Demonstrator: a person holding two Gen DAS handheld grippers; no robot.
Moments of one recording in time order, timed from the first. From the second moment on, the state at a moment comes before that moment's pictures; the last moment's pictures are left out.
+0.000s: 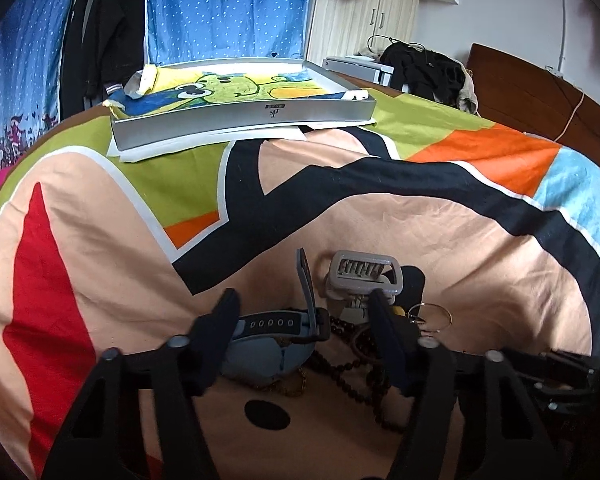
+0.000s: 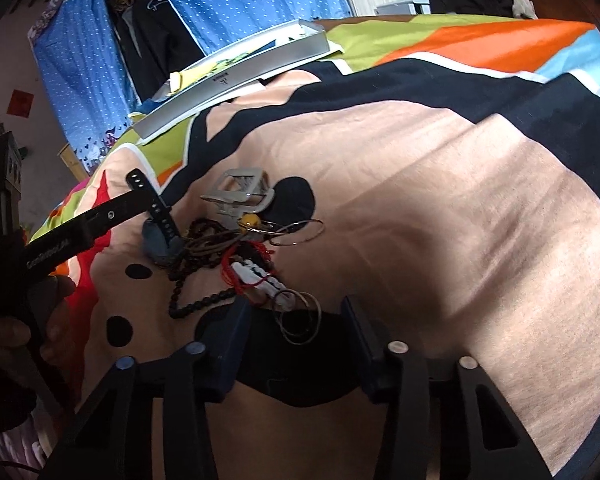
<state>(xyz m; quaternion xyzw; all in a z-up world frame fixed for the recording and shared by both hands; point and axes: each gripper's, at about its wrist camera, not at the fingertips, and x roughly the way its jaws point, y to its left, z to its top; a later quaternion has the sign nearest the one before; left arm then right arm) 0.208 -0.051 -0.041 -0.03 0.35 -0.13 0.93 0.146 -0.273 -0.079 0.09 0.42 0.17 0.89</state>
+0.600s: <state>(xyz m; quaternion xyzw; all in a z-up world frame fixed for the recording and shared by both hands) 0.182 -0.046 -0.031 -0.05 0.35 -0.14 0.92 0.129 -0.271 -0.074 0.07 0.40 0.16 0.90</state>
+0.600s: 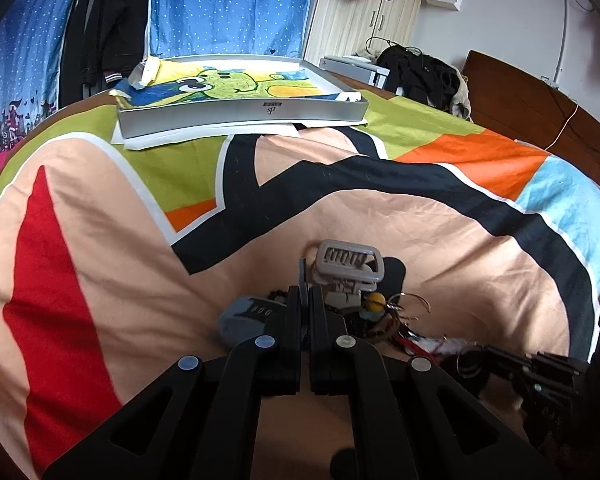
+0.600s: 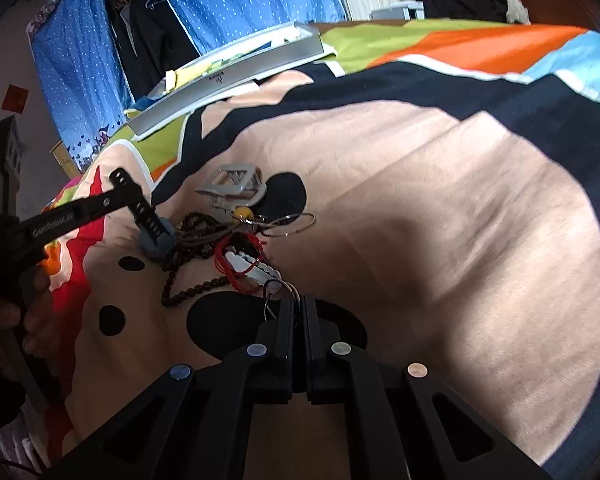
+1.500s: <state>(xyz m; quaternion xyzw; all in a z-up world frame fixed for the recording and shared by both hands) 0.234 -0.016 0.072 -0.07 0.31 -0.15 0.93 0.200 -0.225 0.030 0.09 0.29 0.25 0.92</state>
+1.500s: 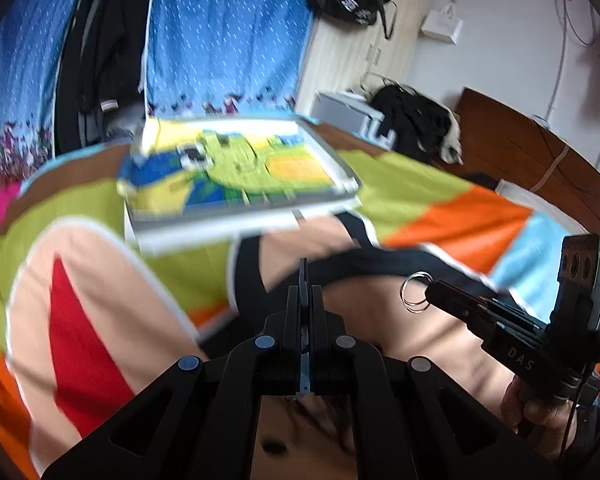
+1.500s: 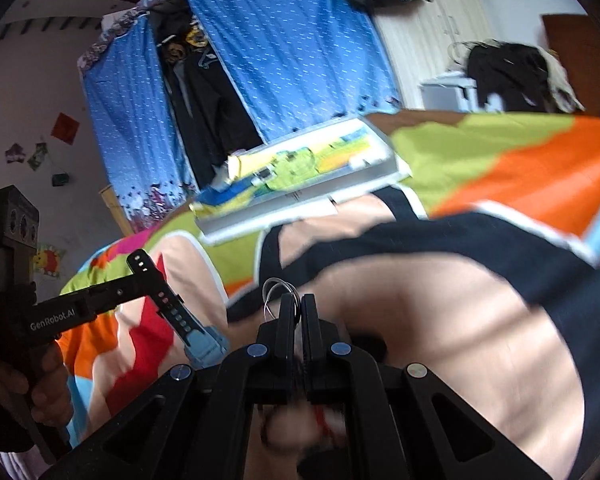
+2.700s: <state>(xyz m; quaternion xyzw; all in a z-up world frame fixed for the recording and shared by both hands) 0.372 0.105 0.083 -0.14 0.28 0.02 0.95 0.417 -0.107 0.021 0.05 0.32 0.25 0.91</state>
